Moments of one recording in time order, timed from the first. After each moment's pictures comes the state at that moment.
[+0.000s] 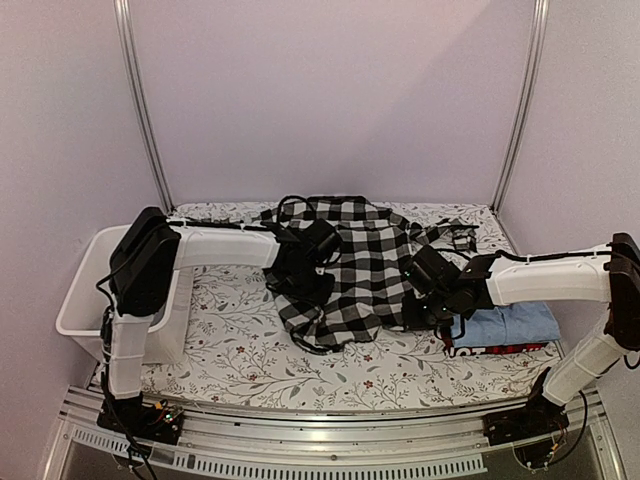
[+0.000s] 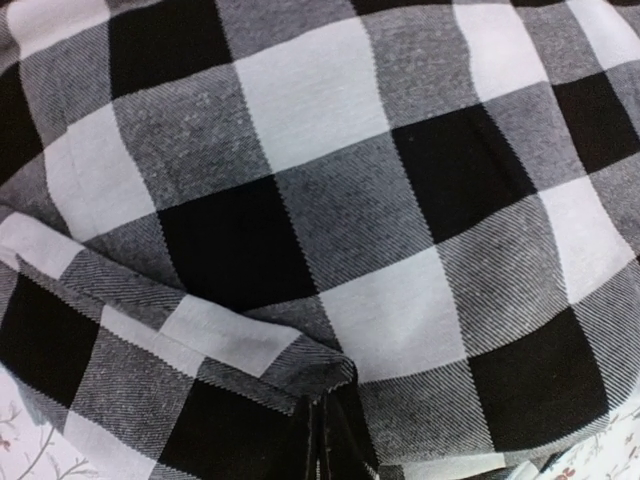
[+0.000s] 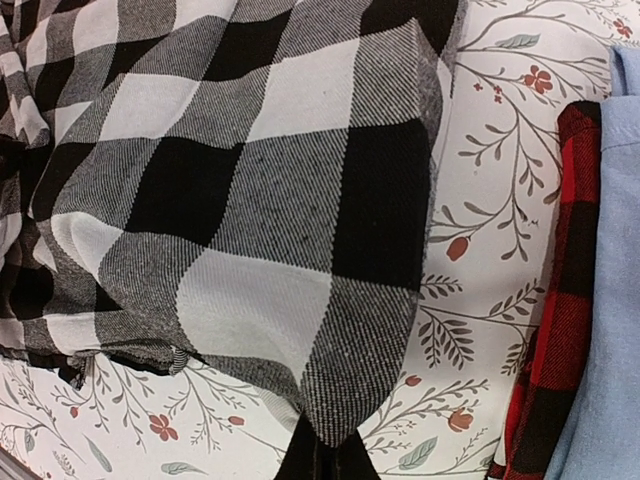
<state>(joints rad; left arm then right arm) -0.88 2.15 1.60 -0.63 -0.13 -0.51 0.86 1.52 0.89 -0.50 0.21 0.73</state>
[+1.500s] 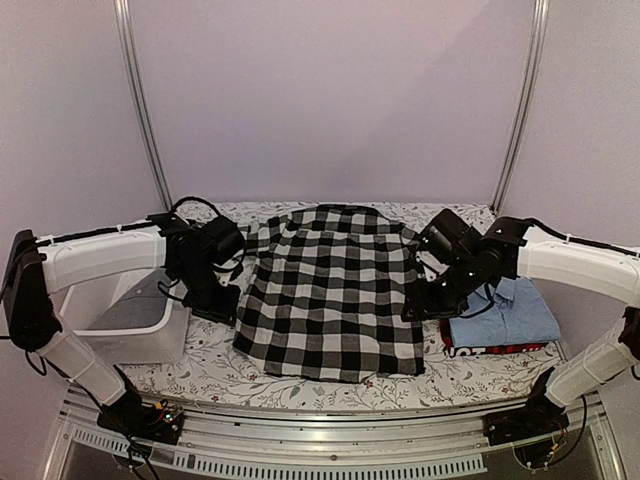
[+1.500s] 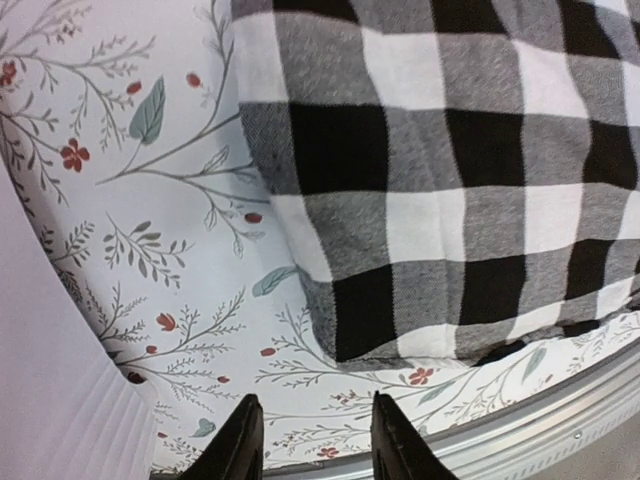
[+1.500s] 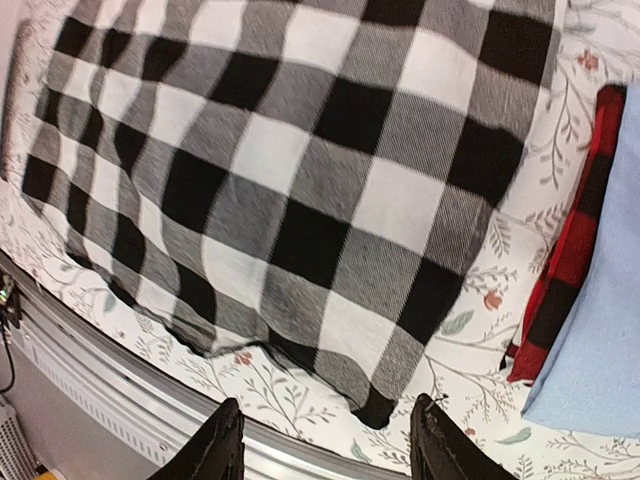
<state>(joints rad) -0.69 1.51 1.07 -1.01 -0.01 -0.46 0.82 1.41 1.08 -0.89 -0.09 0.61</state>
